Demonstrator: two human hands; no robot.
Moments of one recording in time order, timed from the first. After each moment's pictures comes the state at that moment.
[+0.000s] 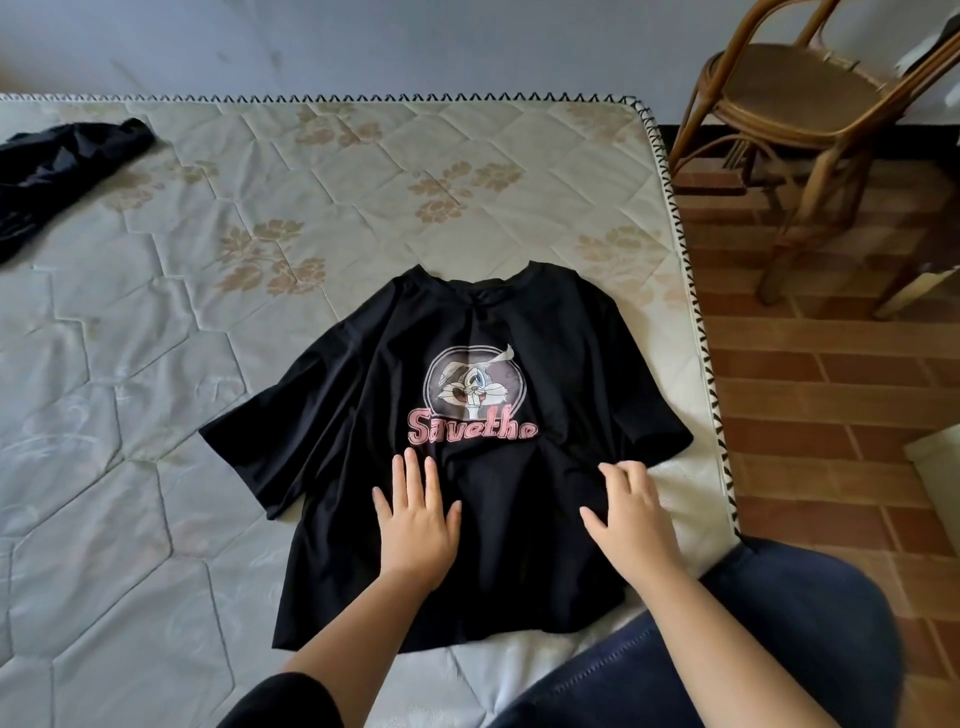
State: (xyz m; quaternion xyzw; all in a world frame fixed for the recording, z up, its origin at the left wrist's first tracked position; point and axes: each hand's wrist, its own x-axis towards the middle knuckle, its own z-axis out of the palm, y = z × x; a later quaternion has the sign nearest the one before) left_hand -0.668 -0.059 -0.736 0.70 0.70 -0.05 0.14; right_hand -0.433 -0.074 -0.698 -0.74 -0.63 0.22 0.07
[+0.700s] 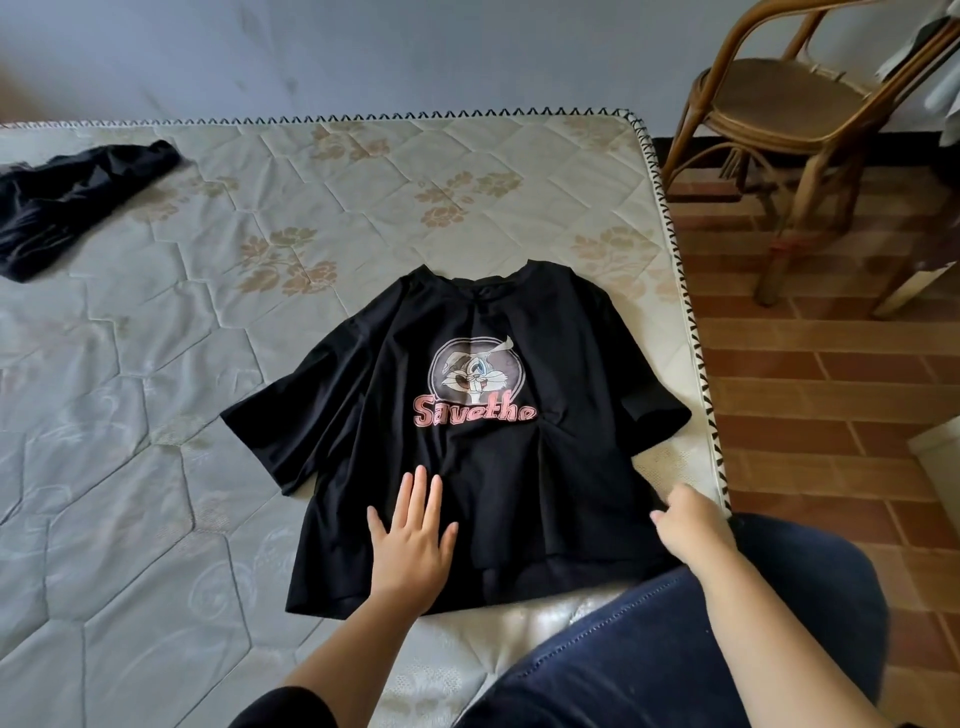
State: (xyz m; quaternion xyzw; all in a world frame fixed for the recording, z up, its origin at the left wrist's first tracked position) left_hand -0.683 -0.110 -0.732 0.71 0.69 -0.05 0.12; right_hand -0.392 -0.094 -0.680 -0.84 -0.43 0.34 0.00
